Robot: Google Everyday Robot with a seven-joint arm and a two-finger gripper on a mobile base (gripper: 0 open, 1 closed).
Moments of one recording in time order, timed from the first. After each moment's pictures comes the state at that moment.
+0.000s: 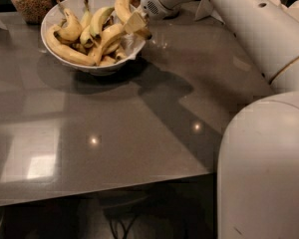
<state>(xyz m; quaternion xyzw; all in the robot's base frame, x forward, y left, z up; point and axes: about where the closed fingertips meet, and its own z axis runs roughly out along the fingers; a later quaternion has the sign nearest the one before) 0.776 0.042 0.933 -0.49 0.76 0.13 0.40</state>
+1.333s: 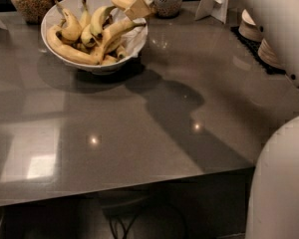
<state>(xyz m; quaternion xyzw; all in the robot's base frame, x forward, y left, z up) 0.740 0.038 0.987 -0.52 0.72 0.14 0.44</state>
